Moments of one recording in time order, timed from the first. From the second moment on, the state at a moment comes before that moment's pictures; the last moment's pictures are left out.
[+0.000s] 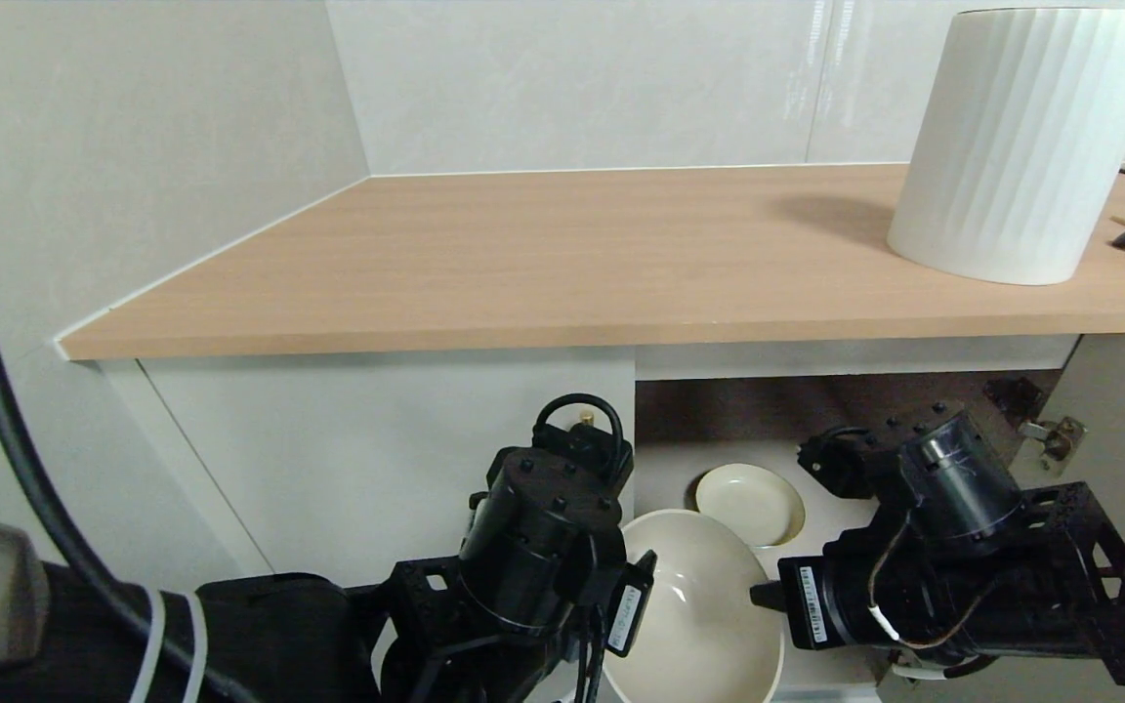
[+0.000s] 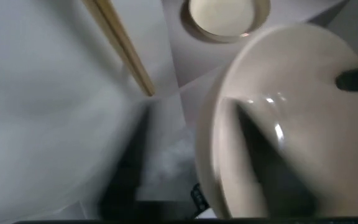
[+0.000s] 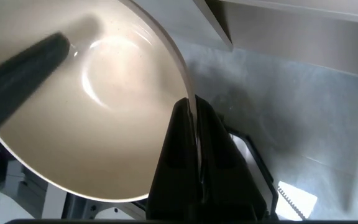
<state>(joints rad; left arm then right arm) -0.94 1.84 -0.81 -0.45 0.42 -0.20 0.71 1.66 -0.75 -0.13 0.05 0.51</state>
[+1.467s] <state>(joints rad) -0.97 1.77 -0.78 -0.46 0.43 -0.20 0.31 2.03 -0.98 -0.23 -0.10 0.54</state>
